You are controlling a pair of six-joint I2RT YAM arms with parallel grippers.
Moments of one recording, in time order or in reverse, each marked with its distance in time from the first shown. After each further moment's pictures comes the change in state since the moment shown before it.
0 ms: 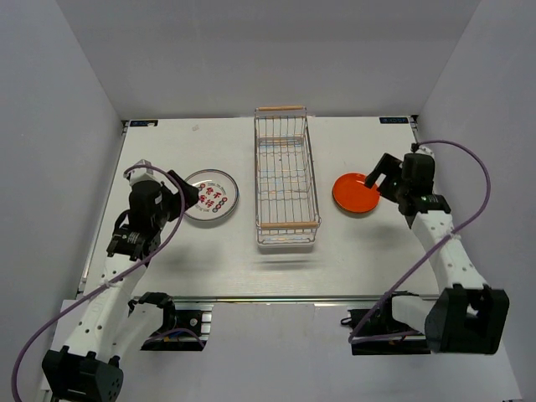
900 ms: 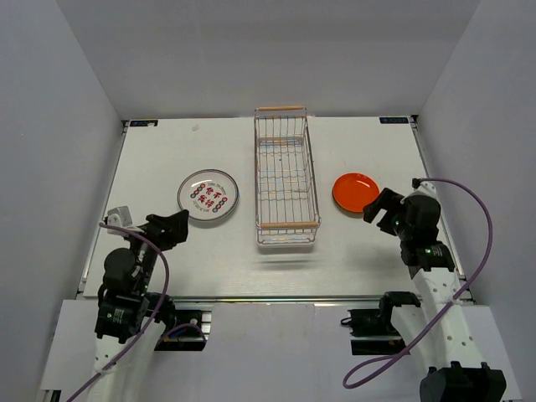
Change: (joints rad) left arm -0.002 -0.701 -0.250 0.005 0.067 0.056; right arm 0.000 -0.500 -0.322 -0.057 -0.079 -0.041
